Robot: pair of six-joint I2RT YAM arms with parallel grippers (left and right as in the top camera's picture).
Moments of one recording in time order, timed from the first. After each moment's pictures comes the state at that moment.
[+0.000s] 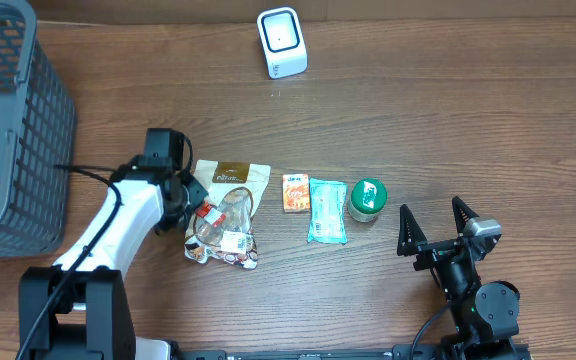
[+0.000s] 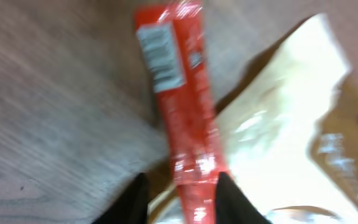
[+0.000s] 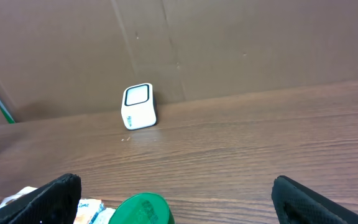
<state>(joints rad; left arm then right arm) -0.07 1.59 0.93 -0.68 -0.01 -0.80 0.18 0.01 0.02 -0.04 -0.03 0.23</state>
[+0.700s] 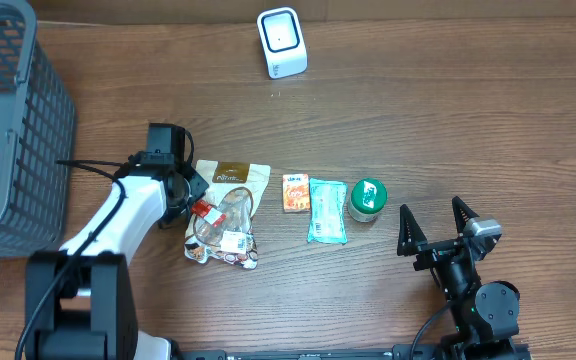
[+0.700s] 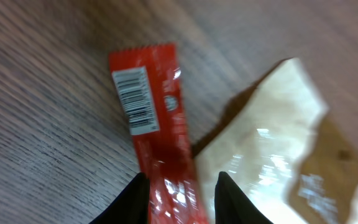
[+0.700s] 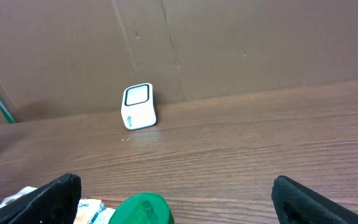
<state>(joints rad) -0.07 1.65 0.92 -0.57 -0.04 -0.82 0.18 0.01 0.02 -0.03 -0.03 0.23</state>
